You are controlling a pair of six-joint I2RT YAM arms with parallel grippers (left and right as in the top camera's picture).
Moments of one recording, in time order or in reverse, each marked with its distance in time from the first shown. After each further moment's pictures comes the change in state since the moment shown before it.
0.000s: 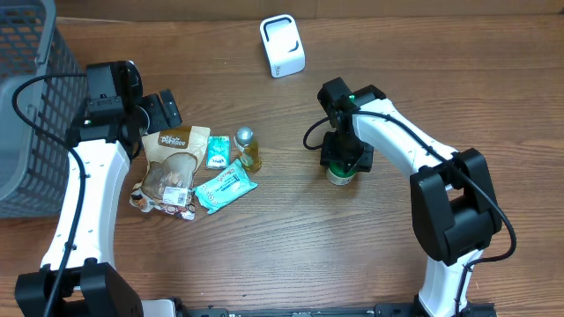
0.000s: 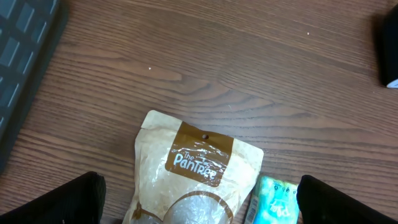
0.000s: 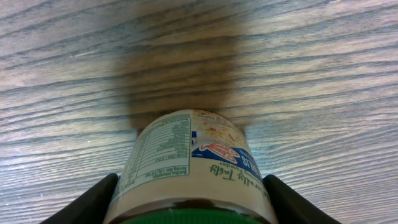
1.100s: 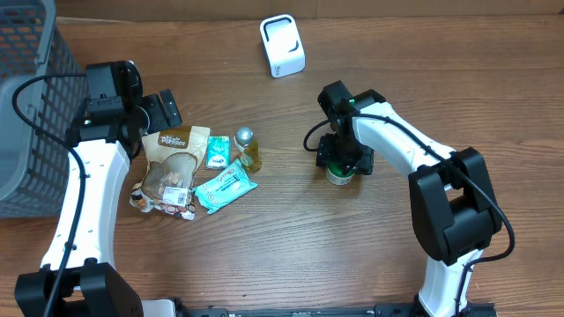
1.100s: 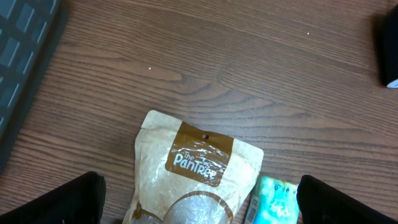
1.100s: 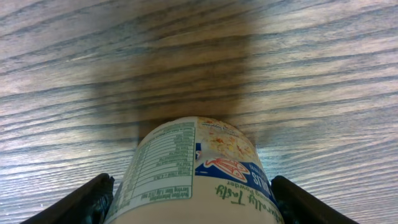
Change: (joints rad) left arm 0.000 0.000 0.000 0.000 0.000 0.000; right arm 0.000 0.000 -0.039 0.056 -0.014 0.018
